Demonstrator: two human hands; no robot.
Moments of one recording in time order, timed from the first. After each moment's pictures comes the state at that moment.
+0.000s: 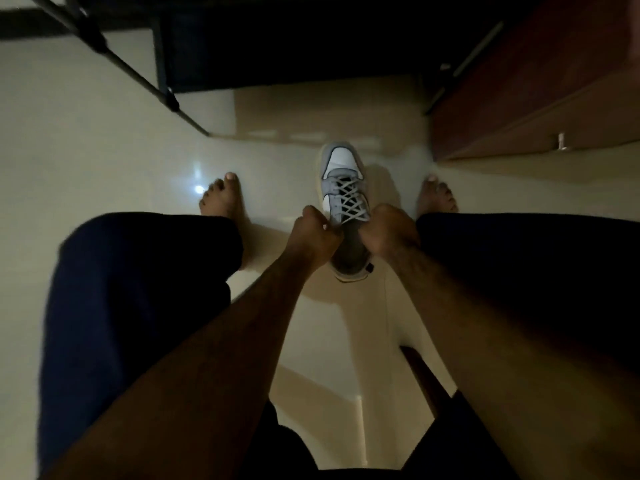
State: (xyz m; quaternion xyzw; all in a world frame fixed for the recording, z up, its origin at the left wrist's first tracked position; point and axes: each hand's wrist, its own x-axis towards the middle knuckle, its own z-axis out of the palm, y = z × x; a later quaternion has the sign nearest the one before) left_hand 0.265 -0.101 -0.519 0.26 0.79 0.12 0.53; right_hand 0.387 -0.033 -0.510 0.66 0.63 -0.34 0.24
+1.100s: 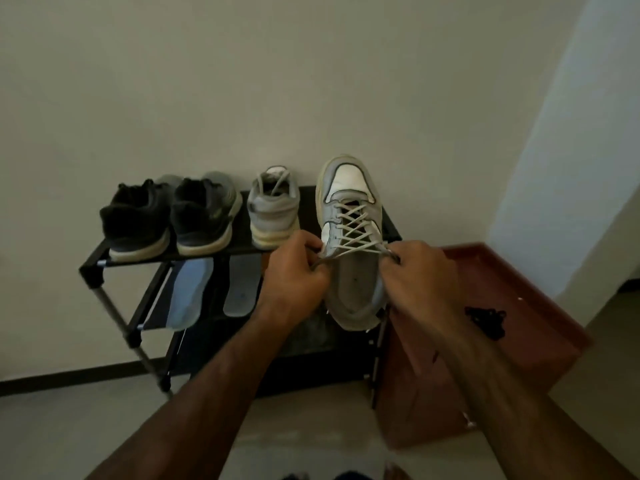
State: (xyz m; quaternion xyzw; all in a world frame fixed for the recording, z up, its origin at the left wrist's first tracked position) left_hand 0.274 0.030 -0.087 0.54 0.66 0.48 0.20; right_hand 0.452 0.074 -0.078 0.59 0.74 -0.11 -0.29
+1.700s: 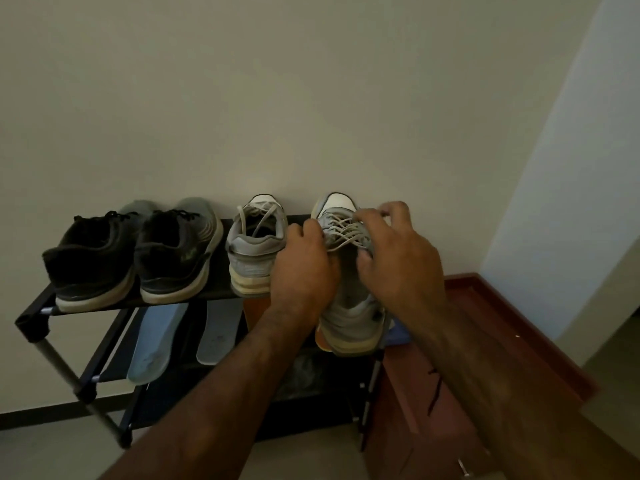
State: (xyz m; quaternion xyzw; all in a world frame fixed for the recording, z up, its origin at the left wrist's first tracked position) left_hand 0.286 0.132 -0.051 0.58 0.72 0.38 0.03; right_hand 0.421 0.157 -0.041 0.50 0.80 0.08 -0.32
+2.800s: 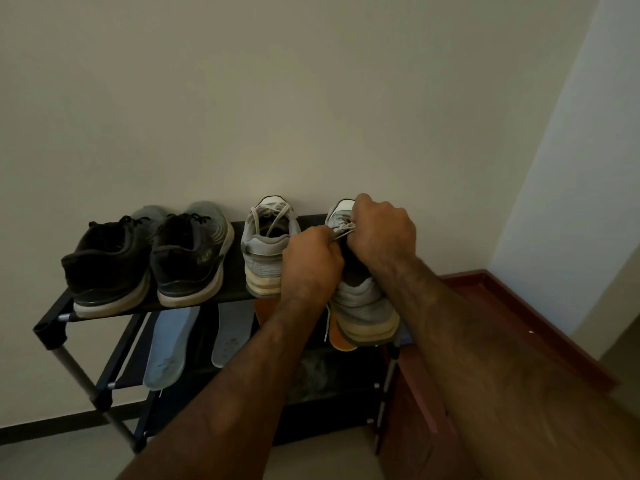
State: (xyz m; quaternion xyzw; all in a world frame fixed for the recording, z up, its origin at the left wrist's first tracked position) left_hand 0.265 0.144 -0.056 0.59 0.69 0.41 0.04; right_hand 0.364 0.200 -0.031 0.58 0.77 0.09 -0.25
